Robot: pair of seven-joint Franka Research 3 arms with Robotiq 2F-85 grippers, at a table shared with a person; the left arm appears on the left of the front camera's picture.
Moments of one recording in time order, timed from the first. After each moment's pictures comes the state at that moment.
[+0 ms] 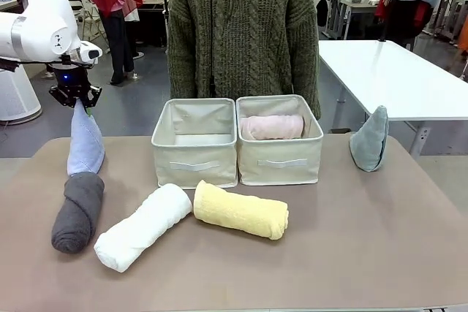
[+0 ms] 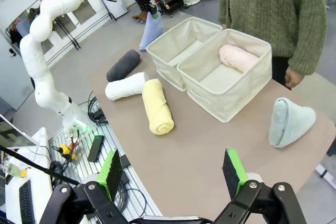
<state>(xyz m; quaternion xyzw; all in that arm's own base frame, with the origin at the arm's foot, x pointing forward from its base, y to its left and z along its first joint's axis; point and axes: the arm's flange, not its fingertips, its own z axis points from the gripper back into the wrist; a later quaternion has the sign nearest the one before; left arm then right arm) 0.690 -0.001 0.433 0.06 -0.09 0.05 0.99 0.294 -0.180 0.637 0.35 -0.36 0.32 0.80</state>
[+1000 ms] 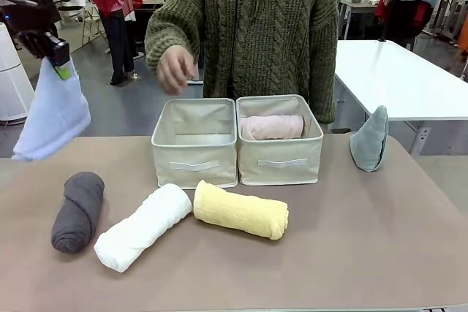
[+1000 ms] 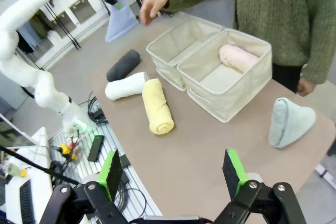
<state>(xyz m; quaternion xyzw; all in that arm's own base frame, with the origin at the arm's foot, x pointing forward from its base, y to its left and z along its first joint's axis) 0.505 -0.039 0.610 -0.01 -0.13 -0.28 0.95 0.294 -0.180 0.638 0.35 -0.36 0.33 0.80</state>
